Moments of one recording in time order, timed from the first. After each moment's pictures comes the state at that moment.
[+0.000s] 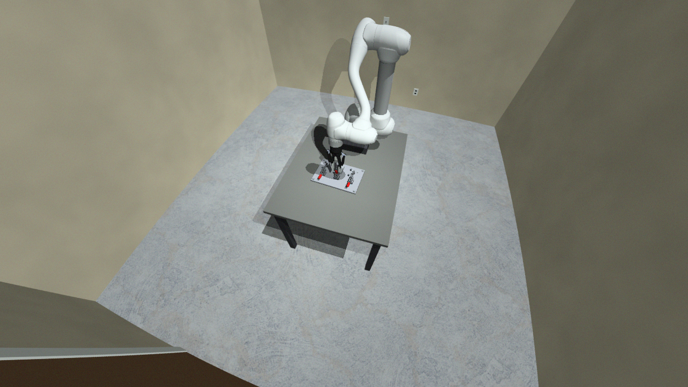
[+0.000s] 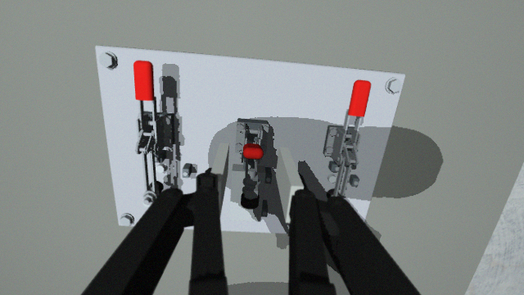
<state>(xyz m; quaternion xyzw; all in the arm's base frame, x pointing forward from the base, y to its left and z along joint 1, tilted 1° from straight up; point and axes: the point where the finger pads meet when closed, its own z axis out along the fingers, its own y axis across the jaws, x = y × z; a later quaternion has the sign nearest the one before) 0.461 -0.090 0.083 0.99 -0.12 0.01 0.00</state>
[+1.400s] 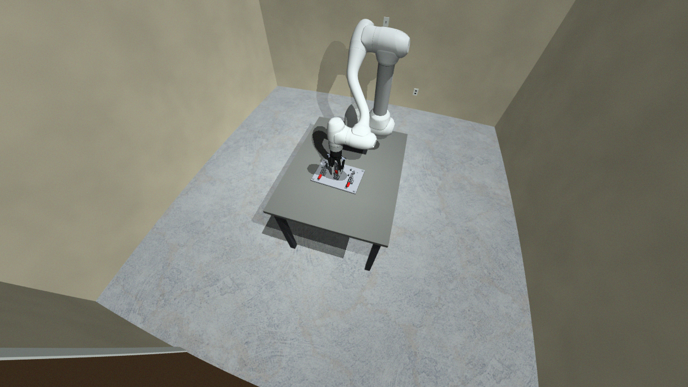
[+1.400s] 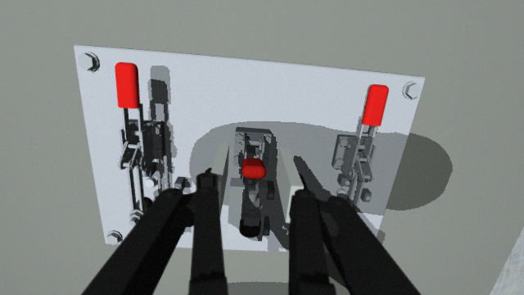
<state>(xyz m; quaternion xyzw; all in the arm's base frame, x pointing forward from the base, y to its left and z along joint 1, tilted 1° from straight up) 0.462 -0.090 0.047 0.99 -0.12 0.01 0.00</state>
